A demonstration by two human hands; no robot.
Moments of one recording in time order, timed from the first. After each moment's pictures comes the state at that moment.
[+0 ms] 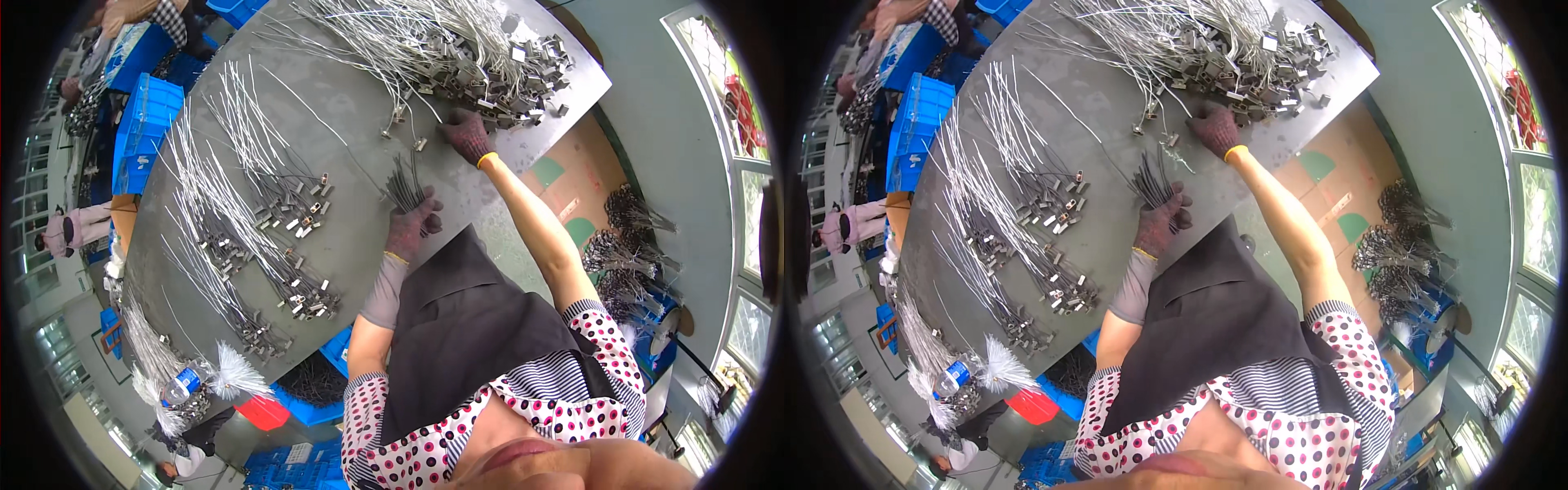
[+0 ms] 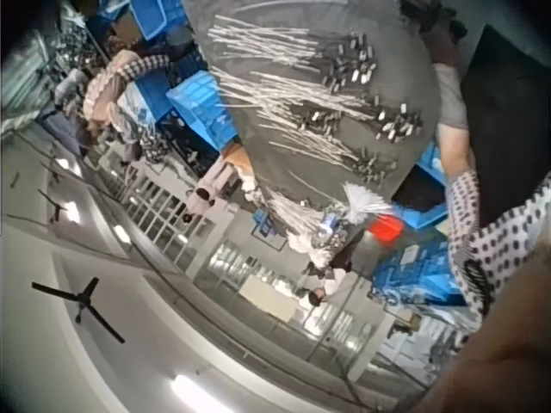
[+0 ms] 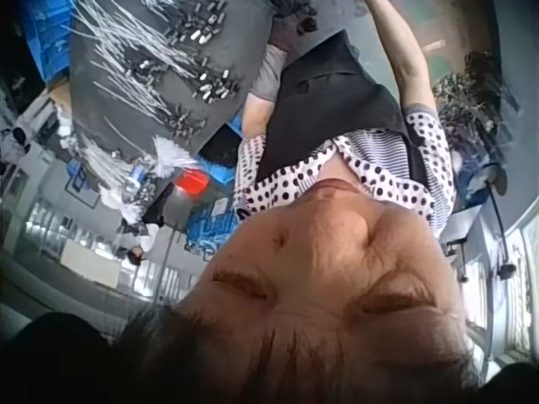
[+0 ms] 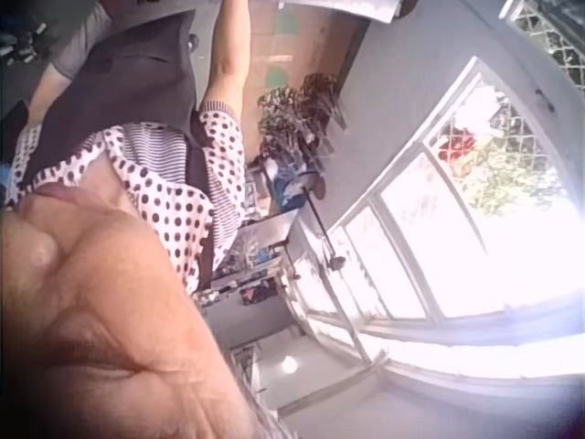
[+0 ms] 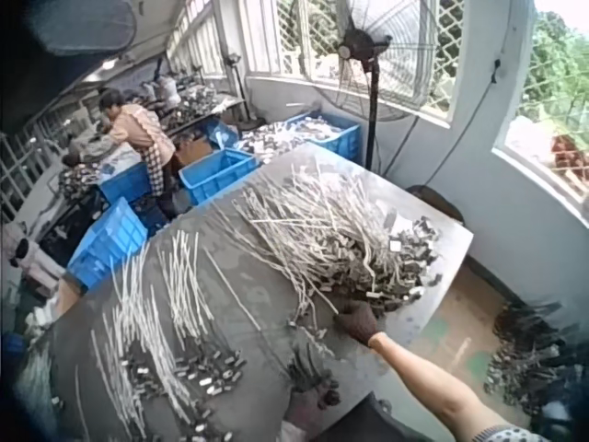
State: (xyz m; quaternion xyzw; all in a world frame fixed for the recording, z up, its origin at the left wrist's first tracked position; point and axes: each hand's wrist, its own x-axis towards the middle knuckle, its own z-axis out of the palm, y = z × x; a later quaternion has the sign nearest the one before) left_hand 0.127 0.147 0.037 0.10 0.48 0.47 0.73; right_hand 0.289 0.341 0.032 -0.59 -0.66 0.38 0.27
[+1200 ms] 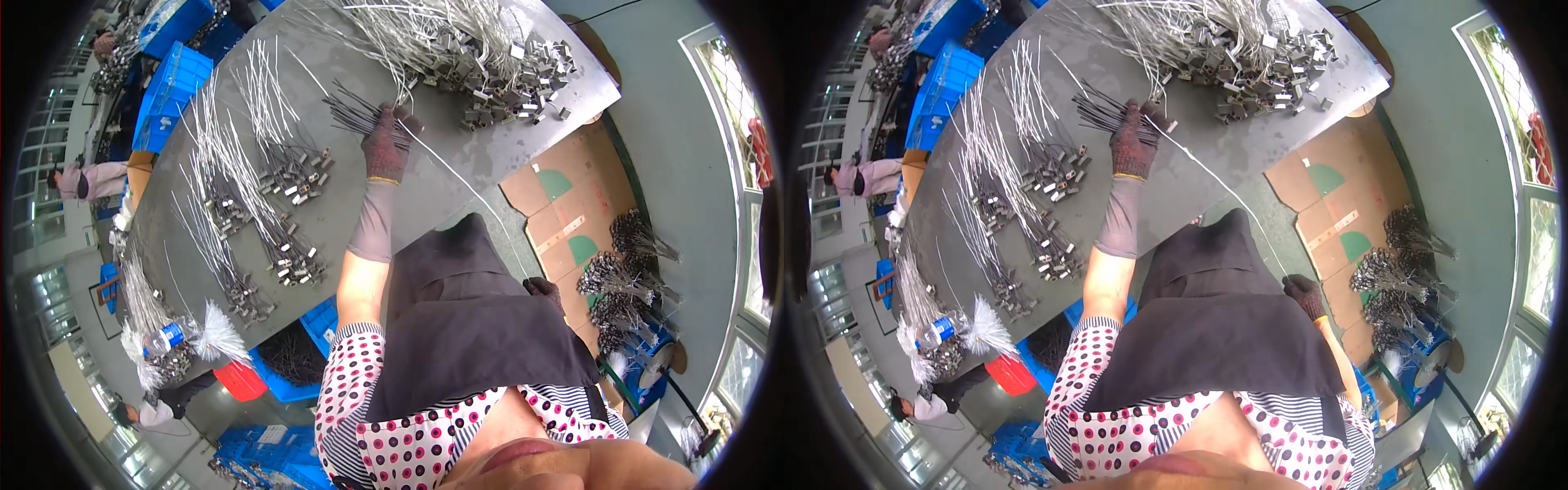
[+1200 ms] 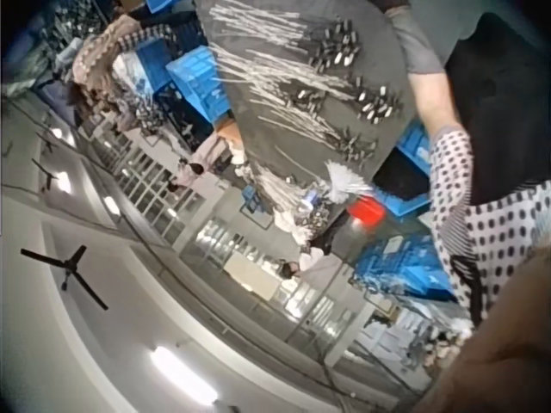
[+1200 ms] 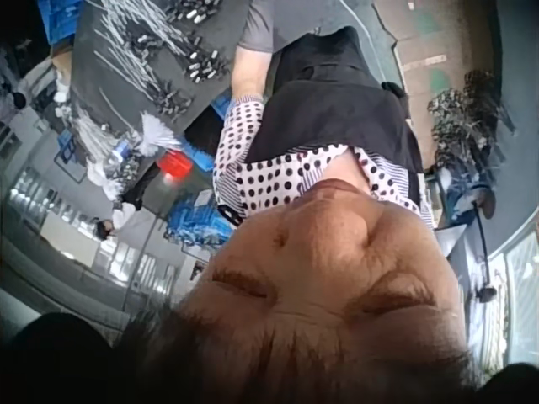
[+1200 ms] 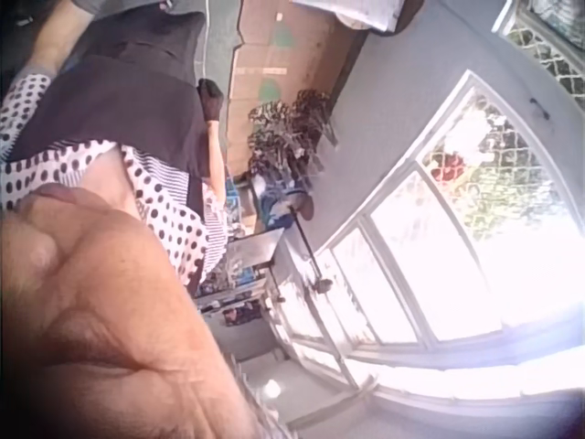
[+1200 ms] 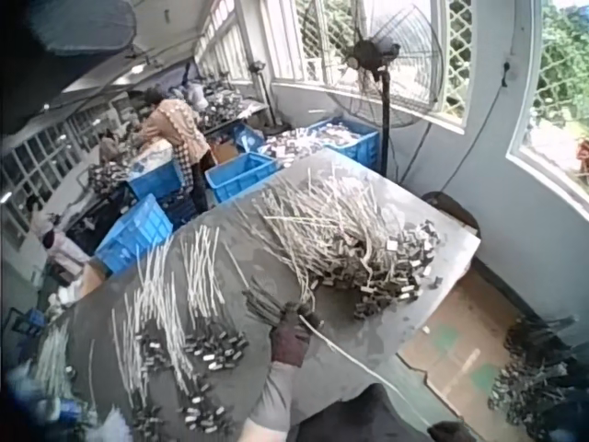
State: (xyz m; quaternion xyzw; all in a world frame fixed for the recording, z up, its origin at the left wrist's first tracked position) left_hand 0.133 0.248 0.069 0.02 0.35 0.72 0.60; right_hand 0.560 -0.018 0.048 -0.68 -0.46 0.56 0.08
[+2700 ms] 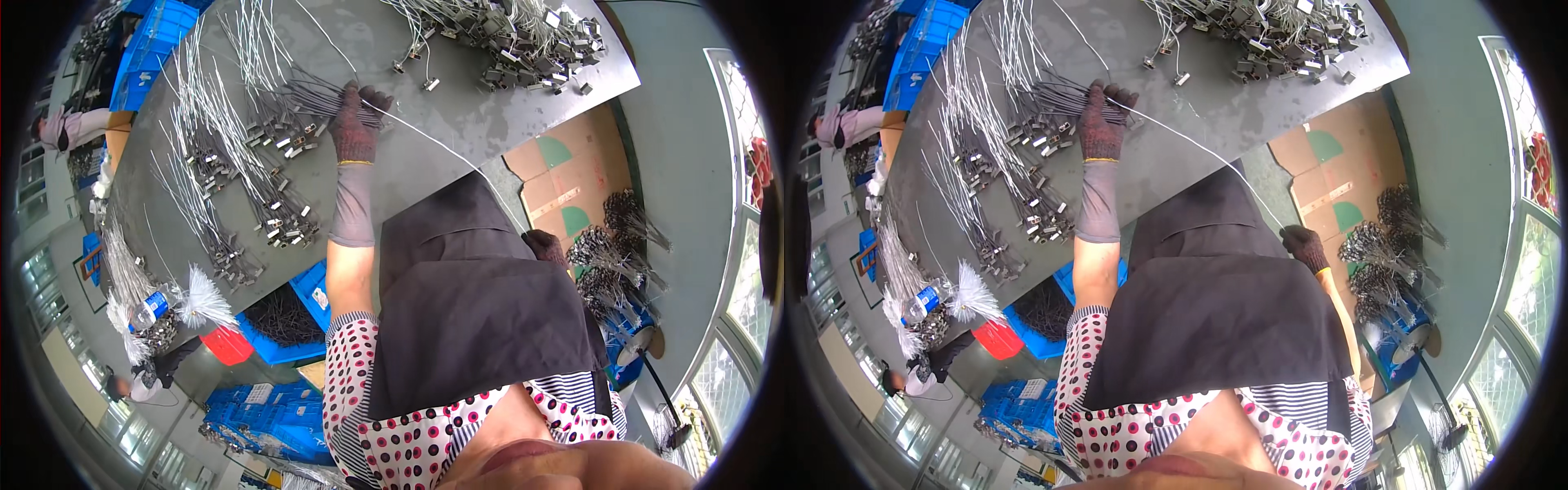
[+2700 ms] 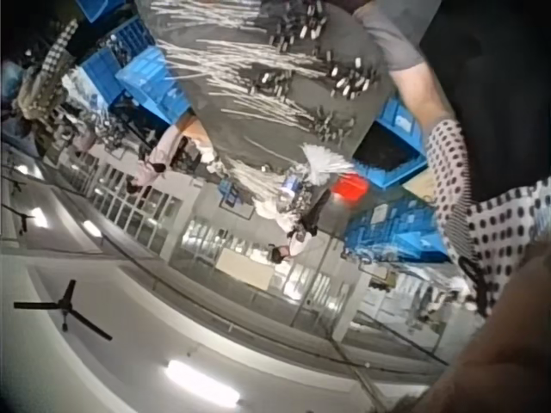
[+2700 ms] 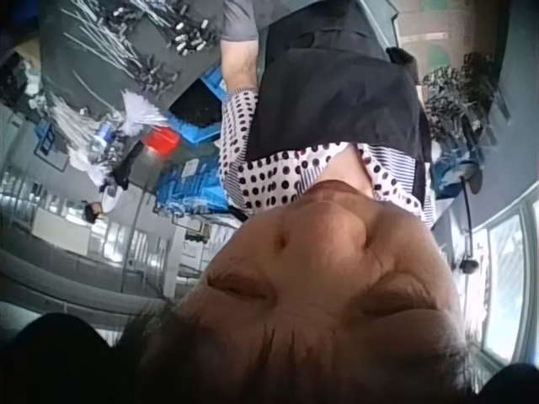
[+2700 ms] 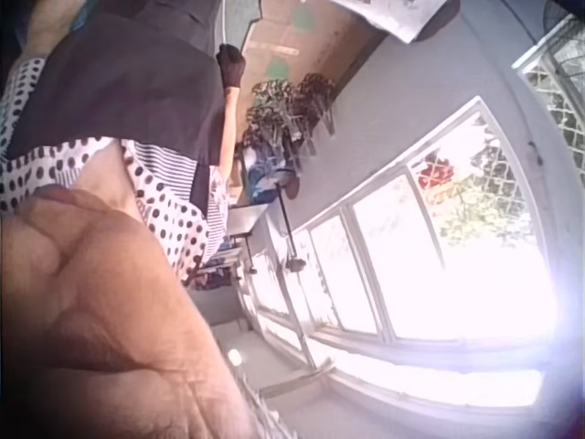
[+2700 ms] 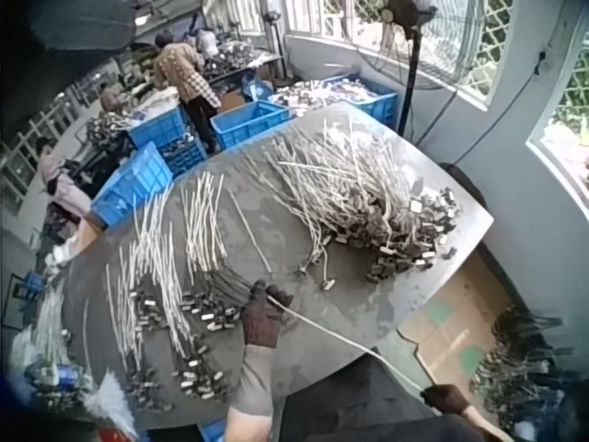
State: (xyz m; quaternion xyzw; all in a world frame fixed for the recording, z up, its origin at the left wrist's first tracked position) left_hand 0.050 0.199 0.036 -0.01 0.34 0.75 0.57; right_hand 0.536 0.044 0.030 -0.63 -0.53 0.57 0.05
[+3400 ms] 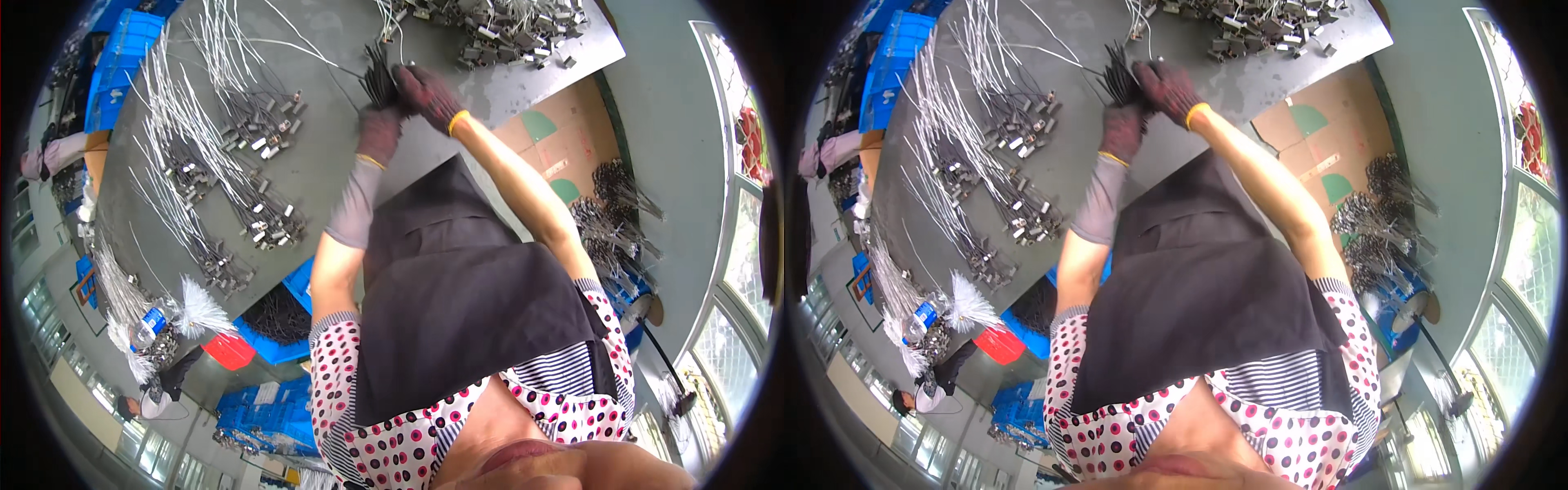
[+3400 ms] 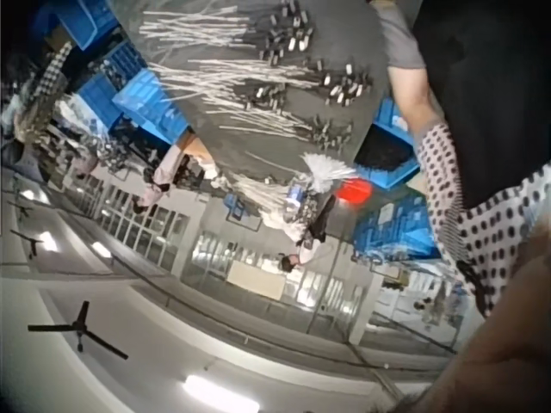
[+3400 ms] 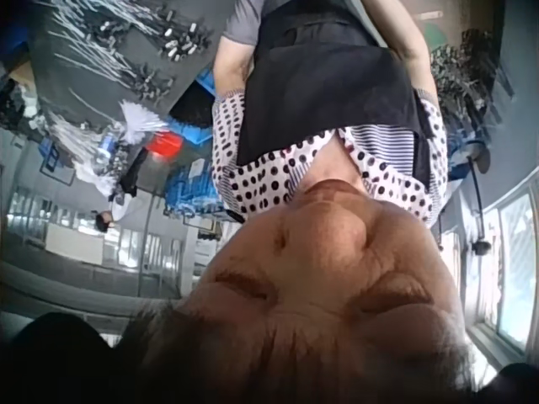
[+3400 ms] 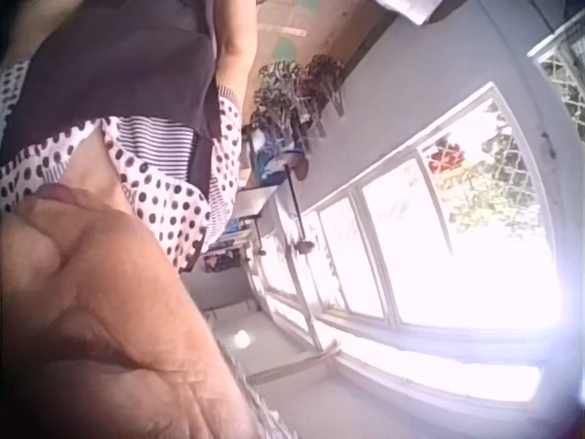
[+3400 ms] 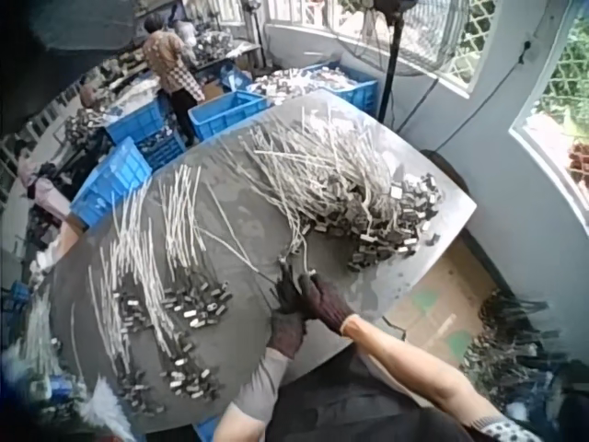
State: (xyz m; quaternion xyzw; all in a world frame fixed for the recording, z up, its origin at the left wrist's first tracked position) left_hand 0.109 0.185 0.008 0.57 0.66 0.36 0.34; right_hand 0.250 0.260 0.057 -0.40 -0.83 0.32 0.23
